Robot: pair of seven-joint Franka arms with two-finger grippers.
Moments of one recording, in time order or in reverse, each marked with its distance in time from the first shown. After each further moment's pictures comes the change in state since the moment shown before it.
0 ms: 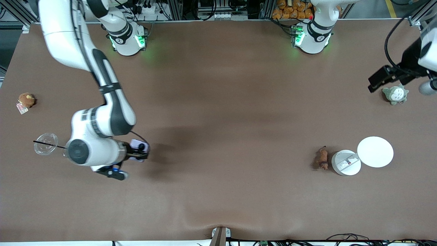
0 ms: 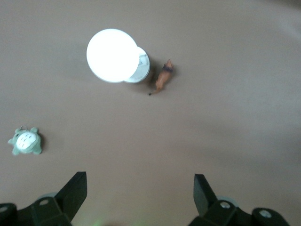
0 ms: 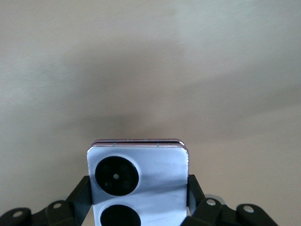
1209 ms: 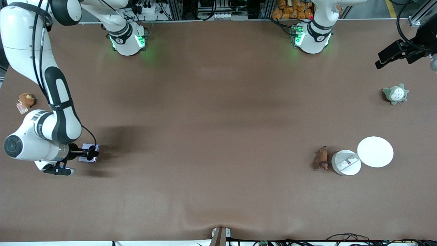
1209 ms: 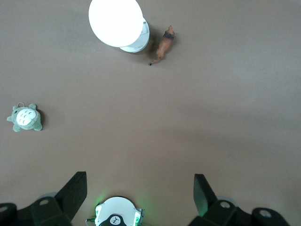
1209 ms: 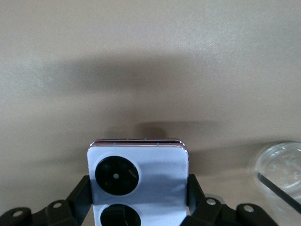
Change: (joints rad) left arm -0.106 -0.067 0.193 -0.033 -0.089 -0.094 0.099; right arm -0.254 0.013 -0.062 -0.264 -0.004 0.346 -0.491
